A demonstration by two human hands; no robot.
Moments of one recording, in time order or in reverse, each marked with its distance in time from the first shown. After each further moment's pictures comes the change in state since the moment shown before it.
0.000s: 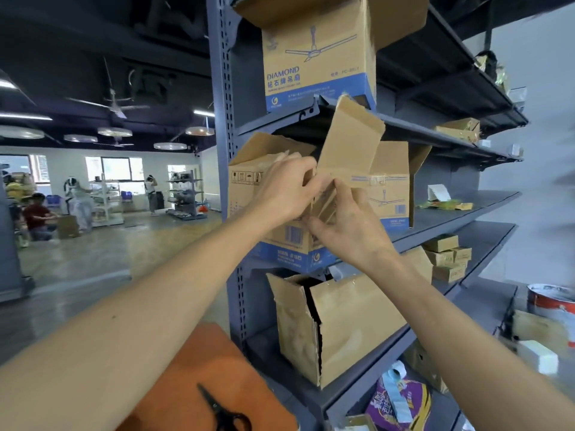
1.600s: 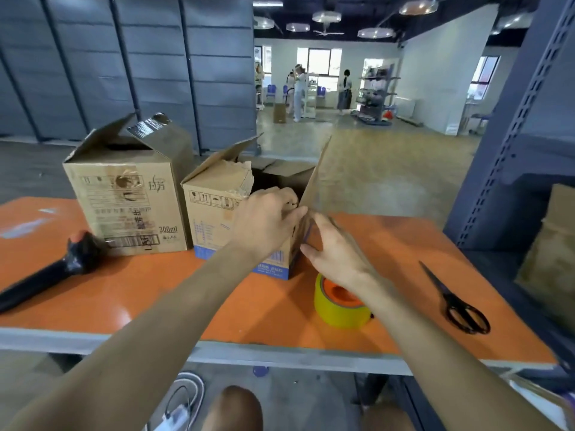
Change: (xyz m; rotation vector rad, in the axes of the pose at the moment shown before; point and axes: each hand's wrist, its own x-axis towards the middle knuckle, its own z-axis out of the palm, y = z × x) left_hand -0.406 -0.174 -0.155 0.571 0.049 -0.738; right_hand -0.210 -0.200 0.318 0.393 -0.751 -0.413
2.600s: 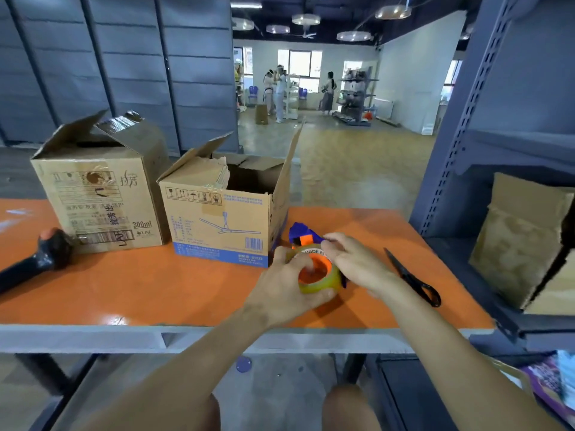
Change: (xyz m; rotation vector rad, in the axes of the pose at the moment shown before) left_hand -0.095 0.053 0.065 -0.291 -0.432 -0.090; right_hand -0.053 0.052 -0.043 0.234 -0.120 0.360
